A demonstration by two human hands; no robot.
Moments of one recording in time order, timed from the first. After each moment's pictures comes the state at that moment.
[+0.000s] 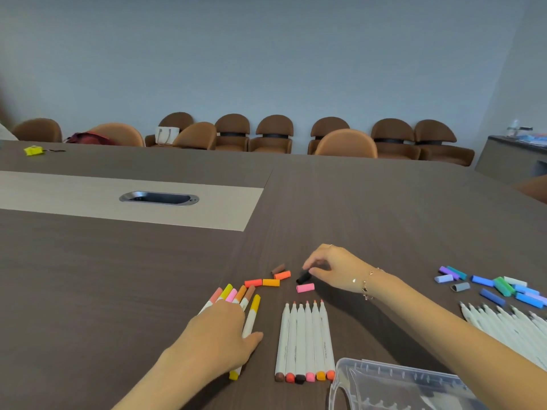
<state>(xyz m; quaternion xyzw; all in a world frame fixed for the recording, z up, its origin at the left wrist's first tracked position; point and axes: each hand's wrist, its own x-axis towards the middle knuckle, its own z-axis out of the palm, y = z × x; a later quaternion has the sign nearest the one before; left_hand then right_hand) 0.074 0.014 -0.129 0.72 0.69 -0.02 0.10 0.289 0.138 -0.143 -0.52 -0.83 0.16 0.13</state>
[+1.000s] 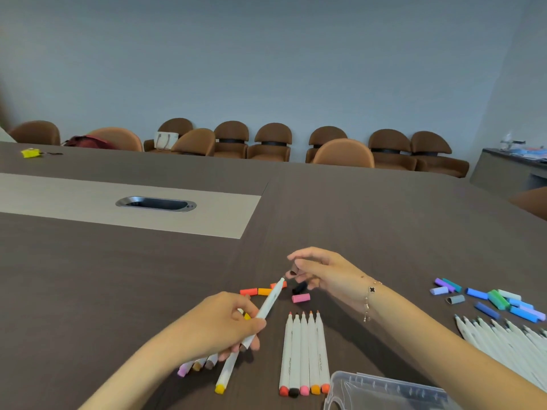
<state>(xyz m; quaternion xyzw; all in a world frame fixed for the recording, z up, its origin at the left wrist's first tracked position) 0.062 0.015 -0.096 0.67 0.59 0.16 0.42 0.272 0.109 -0.121 -0.45 -0.66 0.50 0.34</state>
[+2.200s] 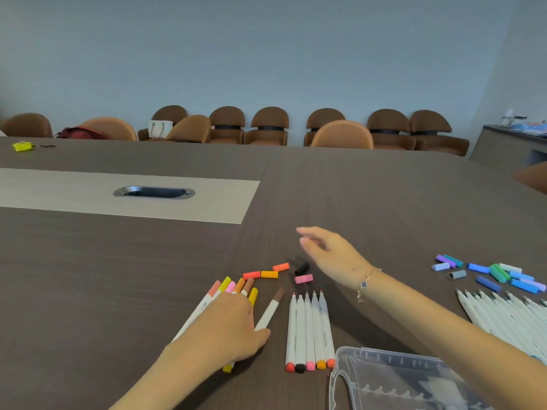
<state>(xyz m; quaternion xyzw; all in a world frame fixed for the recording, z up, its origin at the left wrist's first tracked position) 0.079 0.012 -0.125 0.72 0.67 -0.01 0.14 0.264 0.094 -0.117 -0.53 -0.74 0.27 0.32</state>
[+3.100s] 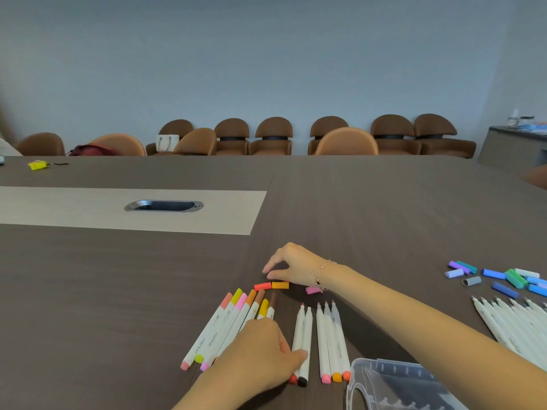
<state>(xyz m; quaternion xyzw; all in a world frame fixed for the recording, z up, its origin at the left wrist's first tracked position) 0.098 0.012 -0.146 0.68 0.68 0.05 0.28 0.206 0.150 -0.143 -0.45 -0.86 0.19 0.12</state>
